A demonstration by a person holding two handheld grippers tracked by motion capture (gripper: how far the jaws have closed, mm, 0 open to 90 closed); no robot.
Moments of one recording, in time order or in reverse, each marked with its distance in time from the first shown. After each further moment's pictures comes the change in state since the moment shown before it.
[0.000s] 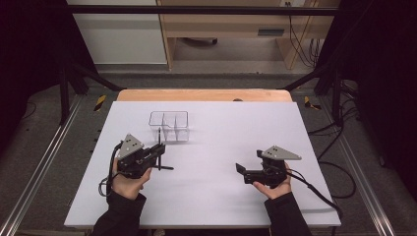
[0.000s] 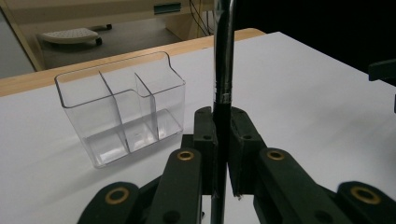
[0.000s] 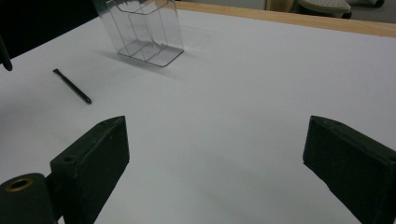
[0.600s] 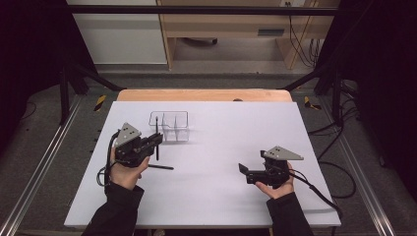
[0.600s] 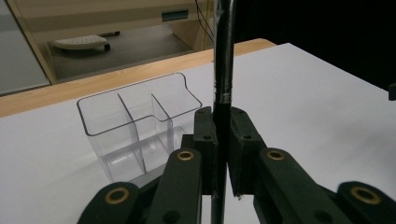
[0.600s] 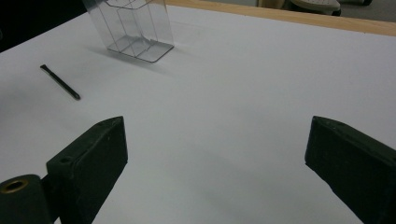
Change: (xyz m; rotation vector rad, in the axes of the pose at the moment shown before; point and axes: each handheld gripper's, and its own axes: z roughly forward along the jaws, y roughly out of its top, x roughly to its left) left arm 0.014 0.022 0.005 -0.011 0.025 0.000; right arm -0.004 -0.001 -0.004 0.012 -0.031 -0.005
